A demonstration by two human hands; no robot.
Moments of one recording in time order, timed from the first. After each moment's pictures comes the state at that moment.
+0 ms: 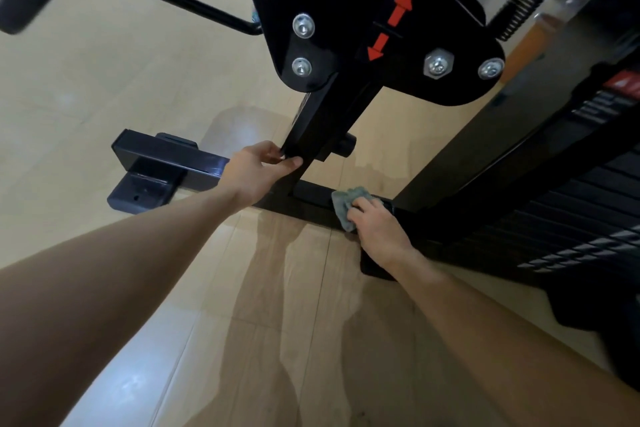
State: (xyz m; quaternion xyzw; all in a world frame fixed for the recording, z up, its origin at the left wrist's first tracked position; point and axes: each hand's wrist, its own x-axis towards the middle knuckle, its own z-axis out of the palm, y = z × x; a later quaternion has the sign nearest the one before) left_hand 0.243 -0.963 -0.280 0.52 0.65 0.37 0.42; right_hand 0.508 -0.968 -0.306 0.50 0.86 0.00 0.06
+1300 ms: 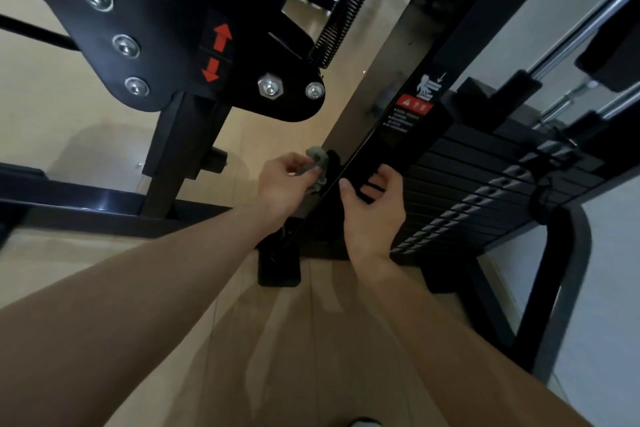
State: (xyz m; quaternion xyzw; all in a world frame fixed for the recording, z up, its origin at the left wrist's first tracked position) left_hand 0.463 -0.943 -0.218 0.45 0.49 0.51 0.54; right_hand 0.573 -1.014 -0.167 0.67 0.47 -0.13 -0.56
